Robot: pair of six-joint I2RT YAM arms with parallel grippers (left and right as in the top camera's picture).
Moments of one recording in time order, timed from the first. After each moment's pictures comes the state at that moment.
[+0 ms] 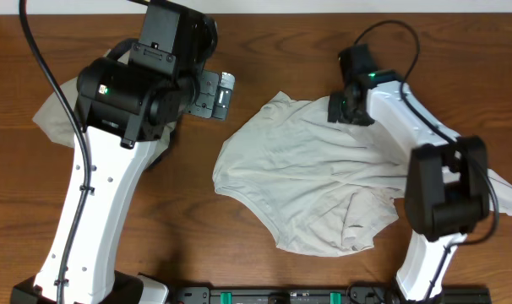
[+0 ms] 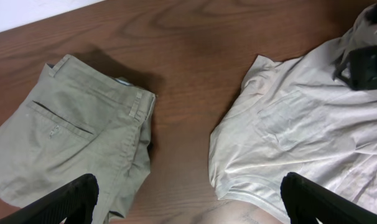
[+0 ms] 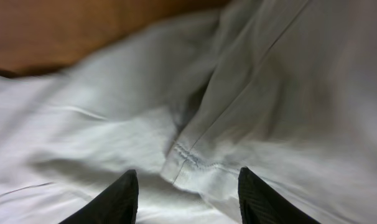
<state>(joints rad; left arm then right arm) -0.39 1.60 2.05 -1.43 -0.15 -0.07 0.23 2.05 1.47 -0.74 0.05 0.38</state>
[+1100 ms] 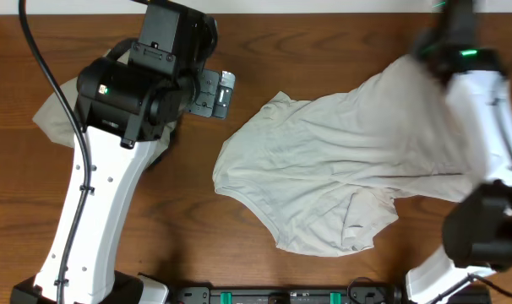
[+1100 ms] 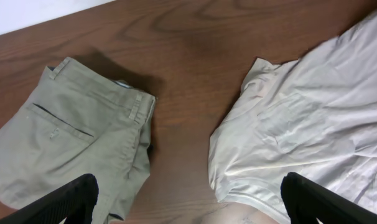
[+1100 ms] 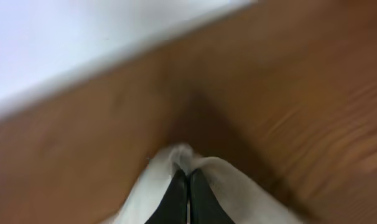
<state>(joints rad) -0.39 1.60 2.05 -1.42 -0.15 -0.07 -0.12 1.83 1.69 -0.58 0.24 0.35</state>
